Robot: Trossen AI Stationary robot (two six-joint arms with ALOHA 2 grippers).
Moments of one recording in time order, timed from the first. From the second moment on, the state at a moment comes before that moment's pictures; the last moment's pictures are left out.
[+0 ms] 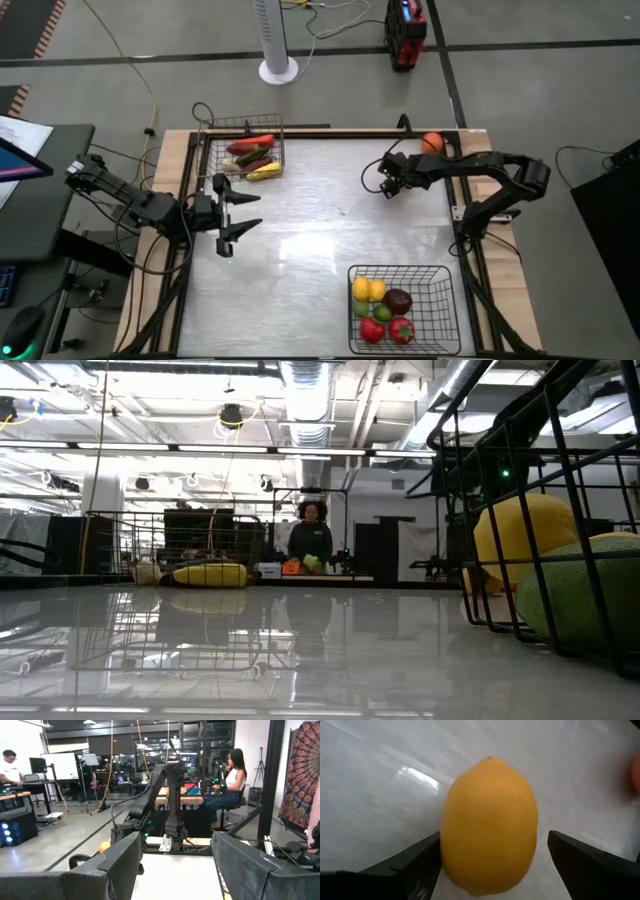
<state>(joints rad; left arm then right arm) -0.46 0.77 0.63 0.27 -0.62 0.09 -0.49 1.50 0.70 -0.55 0.42 0.50</state>
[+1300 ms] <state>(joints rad) -0.46 0.77 0.63 0.26 -0.62 0.09 -0.28 1.49 0.83 -0.47 -0.16 0.48</state>
